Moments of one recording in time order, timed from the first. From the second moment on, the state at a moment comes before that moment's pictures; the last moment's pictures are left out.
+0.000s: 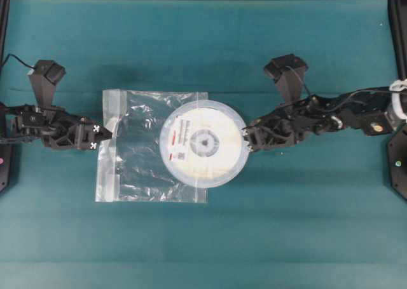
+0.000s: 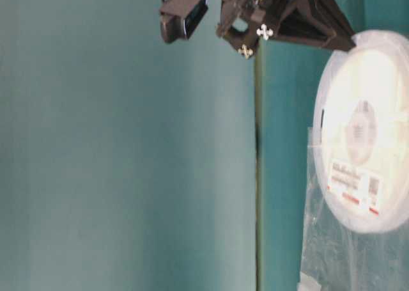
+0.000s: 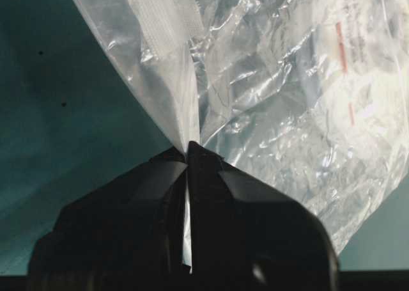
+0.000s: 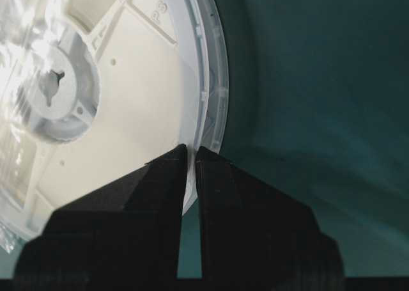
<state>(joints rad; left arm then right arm) 0.21 -0.19 1.26 0.02 -0.35 -1.08 -0.18 0.04 0.88 0.56 0.05 0.42</state>
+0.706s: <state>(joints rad) 0.21 -0.19 1.26 0.02 -0.35 -1.08 -0.22 -0.17 1.07 0.56 0.10 0.42</state>
